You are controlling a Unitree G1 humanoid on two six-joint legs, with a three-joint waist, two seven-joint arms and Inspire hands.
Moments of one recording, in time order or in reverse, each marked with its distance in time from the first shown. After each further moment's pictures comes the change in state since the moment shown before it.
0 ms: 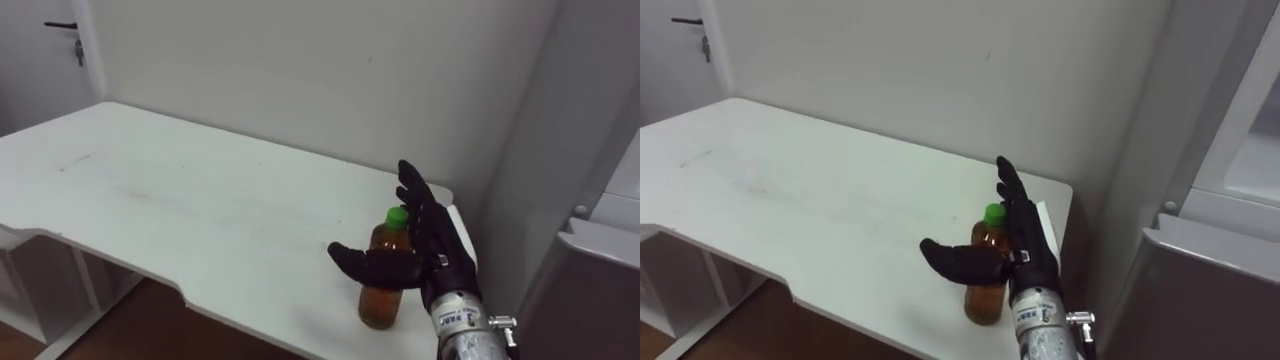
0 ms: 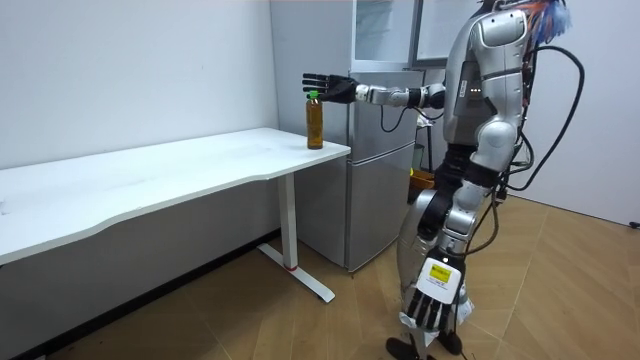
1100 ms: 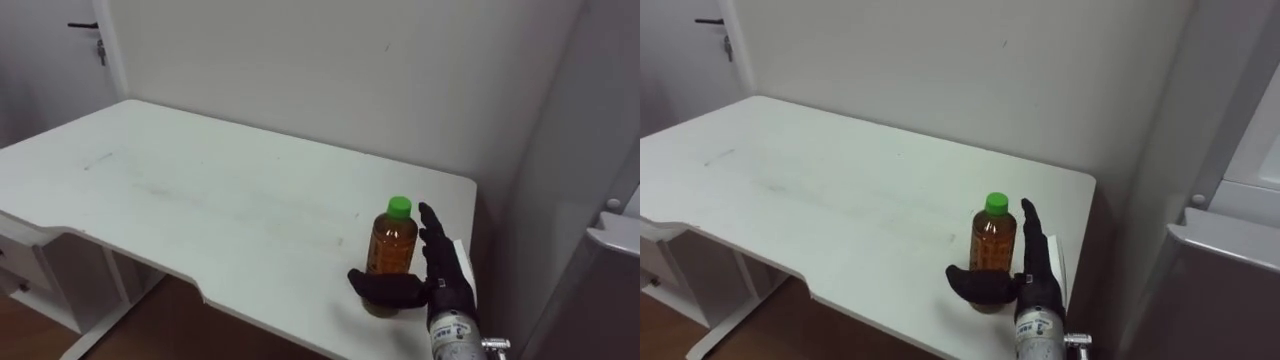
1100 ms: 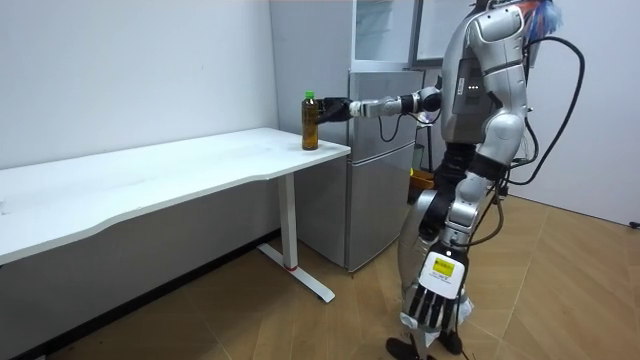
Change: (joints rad) left arm 0.060 -0.022 -0.037 -0.165 -0.024 0.077 0.020; right arm -0.046 0.036 0.014 0.192 -0.028 0.086 -0.138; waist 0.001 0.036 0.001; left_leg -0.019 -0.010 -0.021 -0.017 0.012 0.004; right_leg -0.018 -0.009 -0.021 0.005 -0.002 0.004
